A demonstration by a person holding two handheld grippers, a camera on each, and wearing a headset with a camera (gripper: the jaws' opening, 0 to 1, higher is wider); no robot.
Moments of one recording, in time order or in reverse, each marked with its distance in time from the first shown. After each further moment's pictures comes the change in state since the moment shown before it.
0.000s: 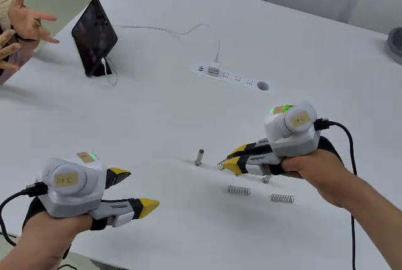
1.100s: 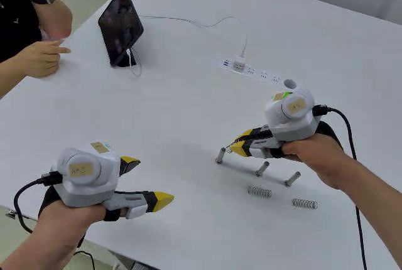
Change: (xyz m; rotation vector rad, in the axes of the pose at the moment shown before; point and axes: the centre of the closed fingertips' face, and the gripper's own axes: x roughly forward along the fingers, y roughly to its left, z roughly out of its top) left arm -0.007 0.014 0.001 -0.029 -0.003 0.037; right arm 0.048 -0.030 0.018 -0.065 0.043 -0.016
